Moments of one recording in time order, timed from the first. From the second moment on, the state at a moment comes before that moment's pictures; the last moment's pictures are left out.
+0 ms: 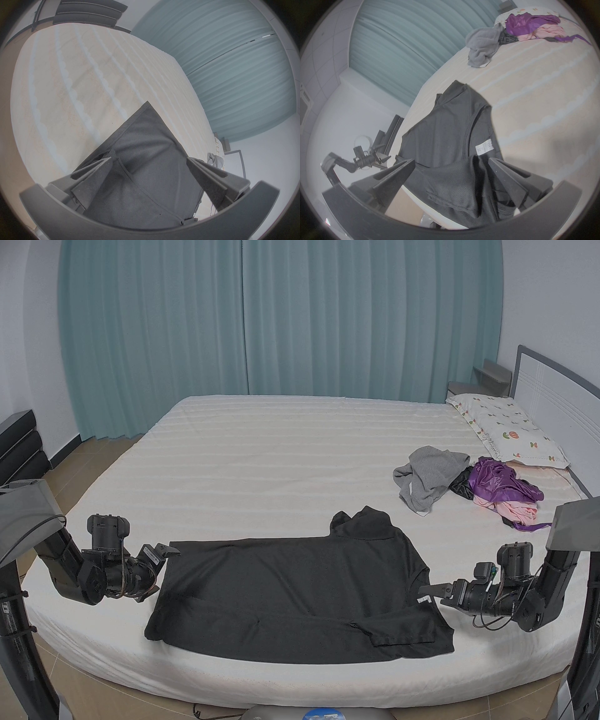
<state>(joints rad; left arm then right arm) 0.01 2.15 -0.70 -0.73 -0.20 -0.94 0.05 2.27 -0.45 -1.15 0.55 0.50</state>
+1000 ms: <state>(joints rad) 0.01 2.17 -0.71 -0.73 -0.21 -0.93 0.09 2.39 -0.45 -1.18 0.50 0.26</state>
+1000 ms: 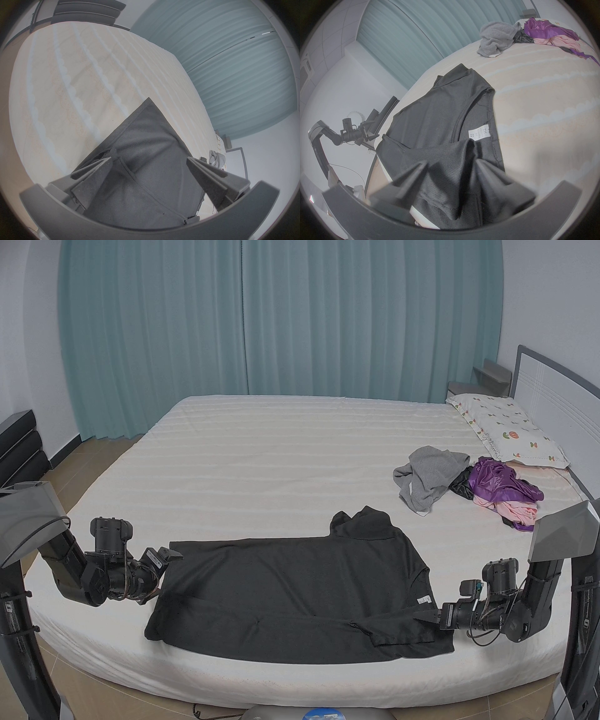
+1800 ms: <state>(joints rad) 0.02 2.22 -0.76 -0.73 -0.20 -0.80 0.06 2.39 -0.44 -1.18 0.52 0.27</state>
